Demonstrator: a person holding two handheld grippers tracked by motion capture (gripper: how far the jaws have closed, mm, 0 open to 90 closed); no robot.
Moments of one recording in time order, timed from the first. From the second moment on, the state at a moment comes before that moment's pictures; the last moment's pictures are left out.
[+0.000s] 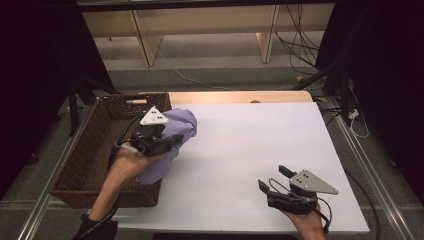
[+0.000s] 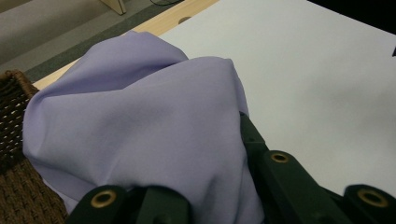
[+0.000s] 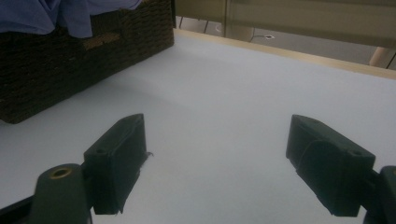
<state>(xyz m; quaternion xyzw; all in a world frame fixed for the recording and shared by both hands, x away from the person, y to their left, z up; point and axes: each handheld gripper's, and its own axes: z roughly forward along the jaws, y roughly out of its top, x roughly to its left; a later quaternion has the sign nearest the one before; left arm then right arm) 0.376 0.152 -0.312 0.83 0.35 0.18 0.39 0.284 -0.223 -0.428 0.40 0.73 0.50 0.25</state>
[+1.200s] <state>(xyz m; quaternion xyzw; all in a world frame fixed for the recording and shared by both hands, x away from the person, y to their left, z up) 0.379 0.120 -0.337 0.83 0.33 0.13 0.42 0.284 -0.223 -0.428 0.40 0.73 0.50 0.25</state>
